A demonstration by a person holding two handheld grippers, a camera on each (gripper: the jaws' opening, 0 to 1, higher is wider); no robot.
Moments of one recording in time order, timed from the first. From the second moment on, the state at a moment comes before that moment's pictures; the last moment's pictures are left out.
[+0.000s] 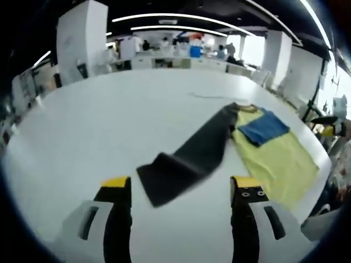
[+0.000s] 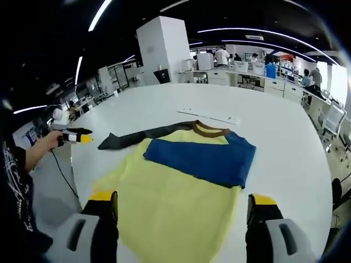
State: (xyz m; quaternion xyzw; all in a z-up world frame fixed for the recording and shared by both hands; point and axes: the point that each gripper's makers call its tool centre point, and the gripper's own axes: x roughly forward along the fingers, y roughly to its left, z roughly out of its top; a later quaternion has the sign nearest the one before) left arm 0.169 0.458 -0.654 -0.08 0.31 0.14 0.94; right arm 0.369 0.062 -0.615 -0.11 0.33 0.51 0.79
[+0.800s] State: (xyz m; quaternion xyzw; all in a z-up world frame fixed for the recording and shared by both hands) left arm 0.175 0.509 -0.713 -0.11 0.36 0.20 0.90; right arm 0.350 0.074 -0.602 -0.13 0.31 0.53 0.77
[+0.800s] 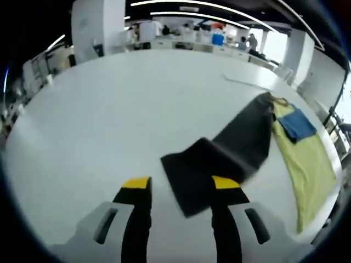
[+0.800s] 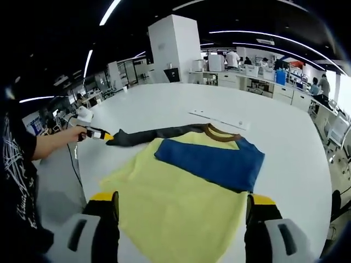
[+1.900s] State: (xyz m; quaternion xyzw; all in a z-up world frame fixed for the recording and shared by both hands) left arm 0.189 0.524 -0.722 -0.15 0.35 0.25 0.89; right arm 0.341 0.060 -0.600 -0.15 0.32 0.53 0.77
